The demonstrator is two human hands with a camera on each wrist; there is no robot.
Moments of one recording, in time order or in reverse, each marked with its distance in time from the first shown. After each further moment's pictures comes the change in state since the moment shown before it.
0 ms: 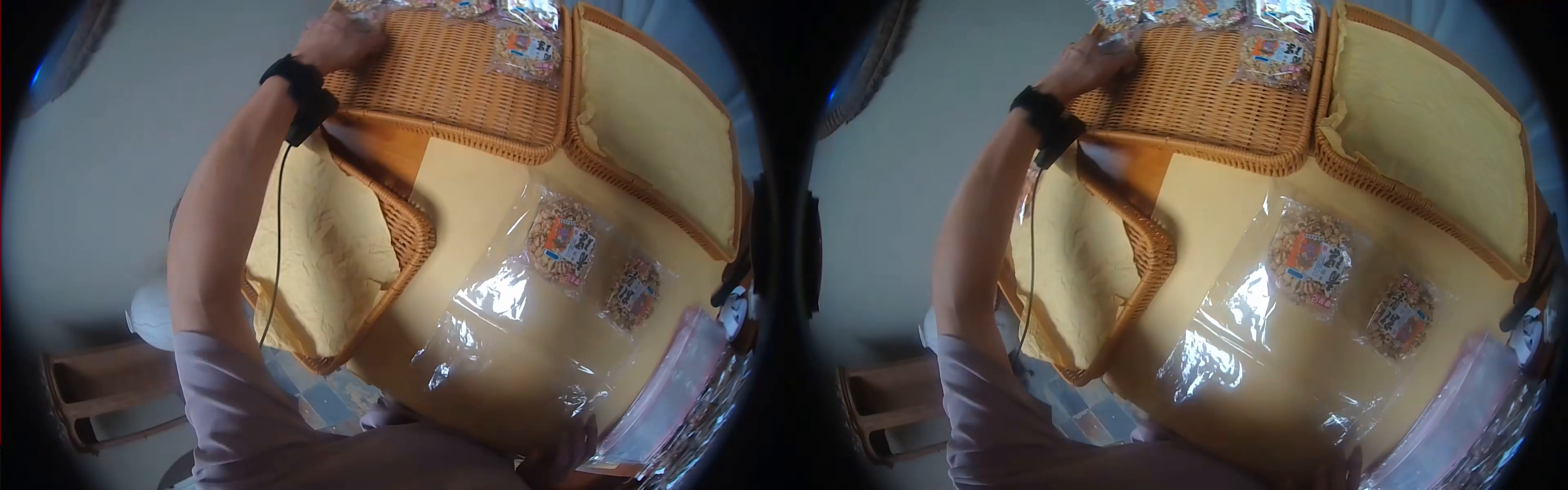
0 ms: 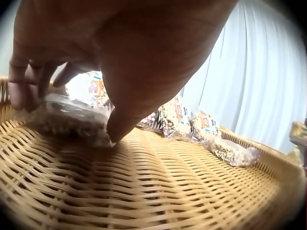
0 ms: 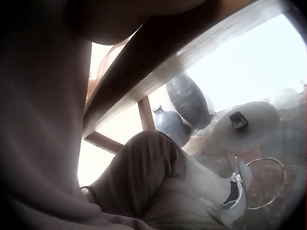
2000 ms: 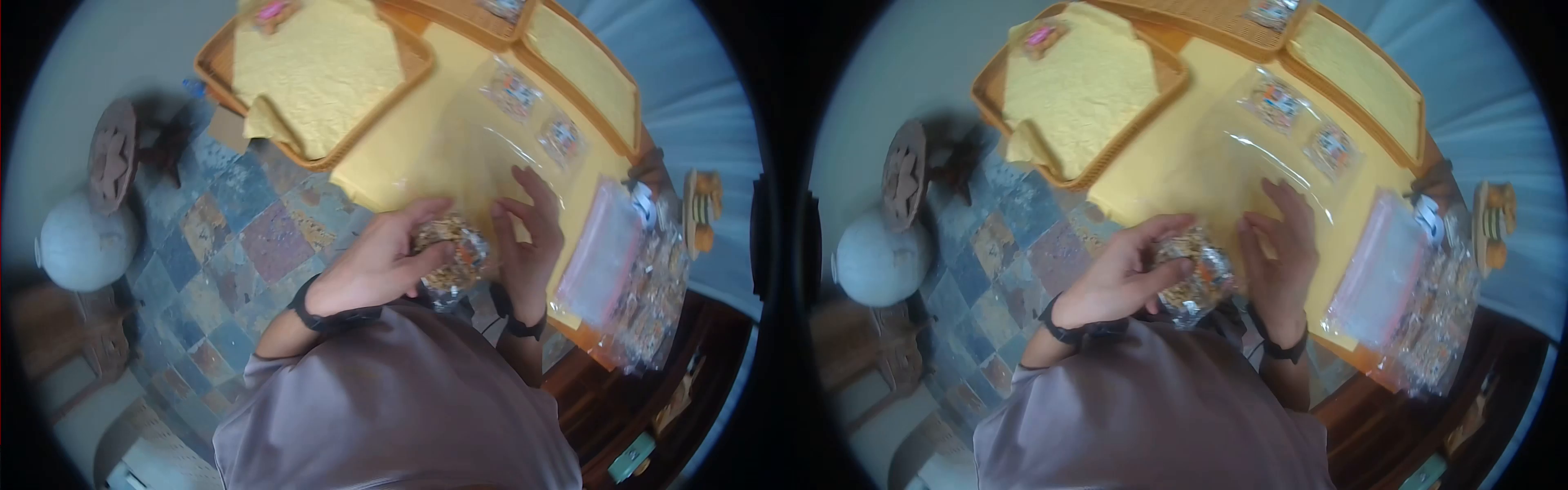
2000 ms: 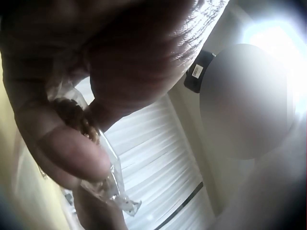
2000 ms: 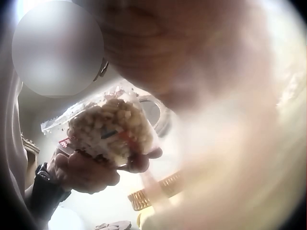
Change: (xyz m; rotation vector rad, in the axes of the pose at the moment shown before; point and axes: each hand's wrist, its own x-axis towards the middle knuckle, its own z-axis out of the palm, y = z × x) left_hand -0.479 0.181 -0.046 -1.545 -0.547 -0.182; right_hand 0.094 -0.081 0.009 0.315 -0.051 -0.272
